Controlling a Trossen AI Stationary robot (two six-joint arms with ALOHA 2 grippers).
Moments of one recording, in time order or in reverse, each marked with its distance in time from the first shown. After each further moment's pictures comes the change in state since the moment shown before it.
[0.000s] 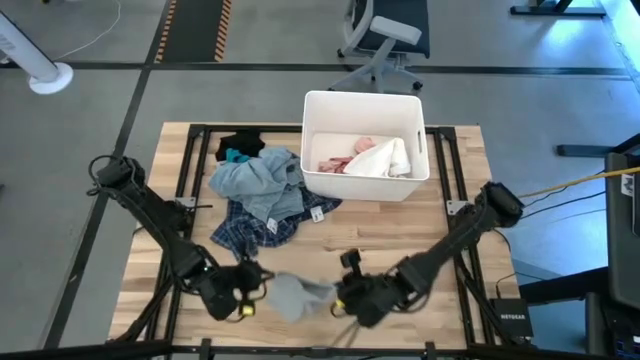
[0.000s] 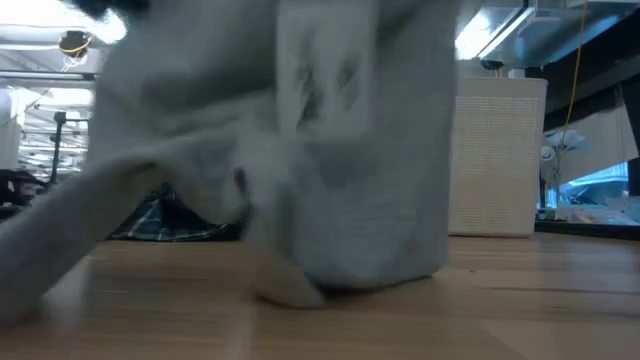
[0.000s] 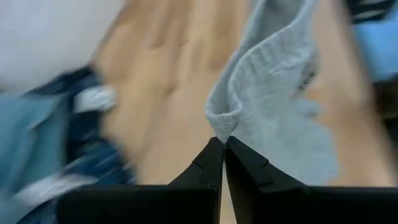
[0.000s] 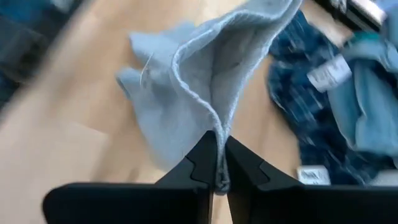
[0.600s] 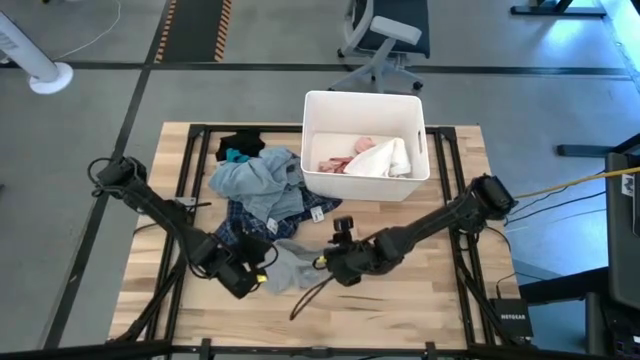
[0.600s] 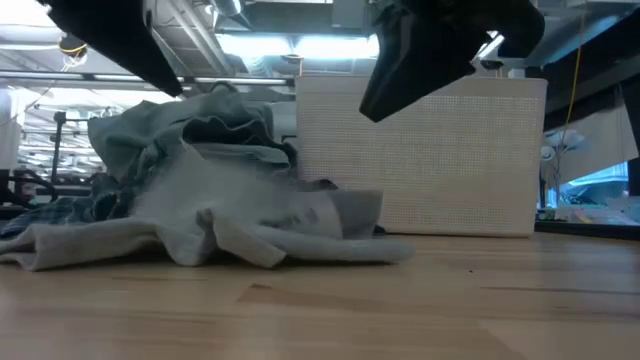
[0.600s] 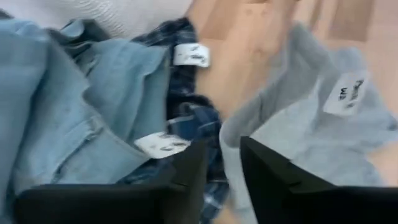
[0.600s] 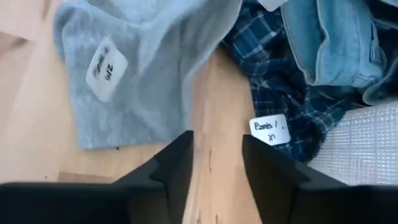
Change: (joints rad) left arm 0.156 0.002 0.000 -0.299 -0.053 -0.195; right arm -0.222 0.014 -0.097 -0.001 0.008 -0.029
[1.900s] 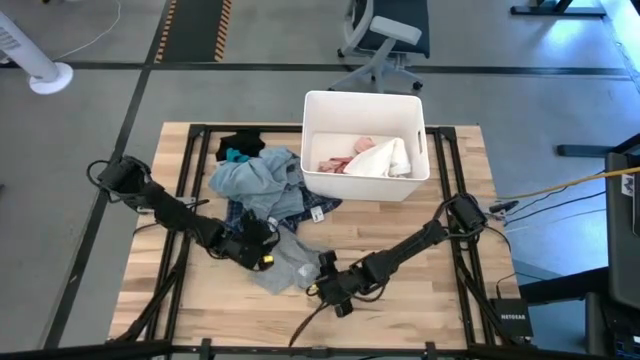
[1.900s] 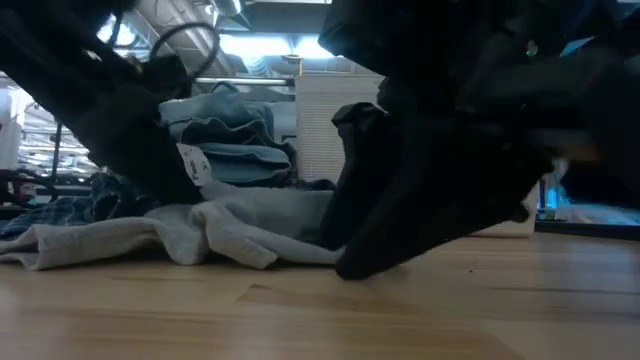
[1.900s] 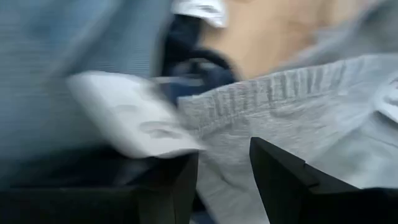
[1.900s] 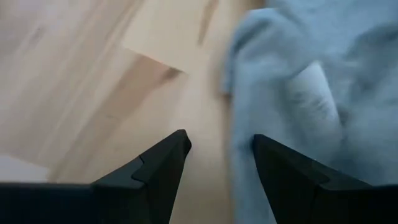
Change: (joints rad) left arm 0.191 0.002 -0.489 0.801 0.130 0.132; right arm 0.075 0.260 -0.099 0.507 -0.271 0.011
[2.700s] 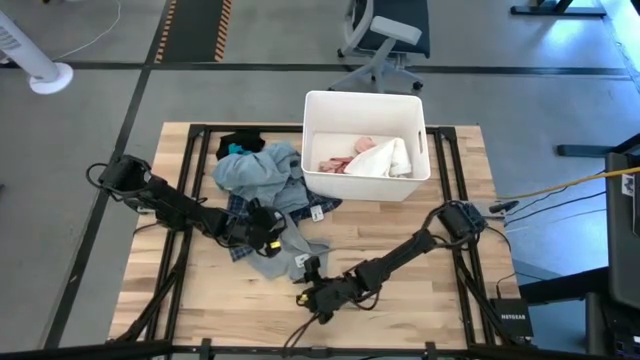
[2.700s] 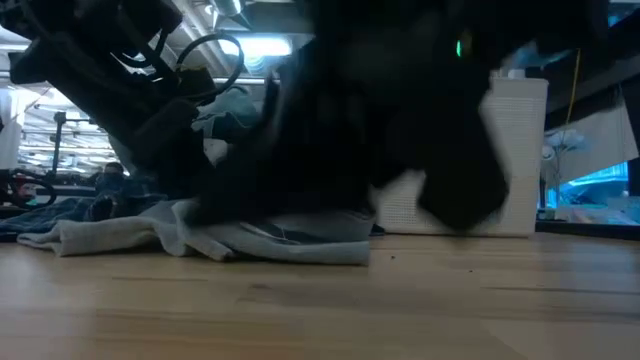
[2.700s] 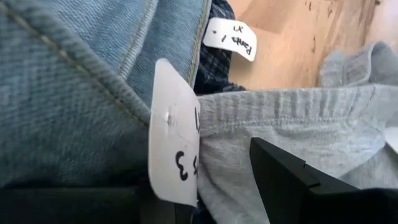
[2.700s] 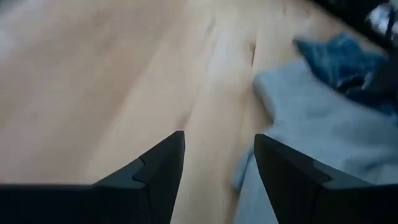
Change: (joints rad) left arm 0.147 -0.002 -0.027 0.135 0.050 0.160; right arm 0.005 0.118 0.097 0.287 0.185 -0.190
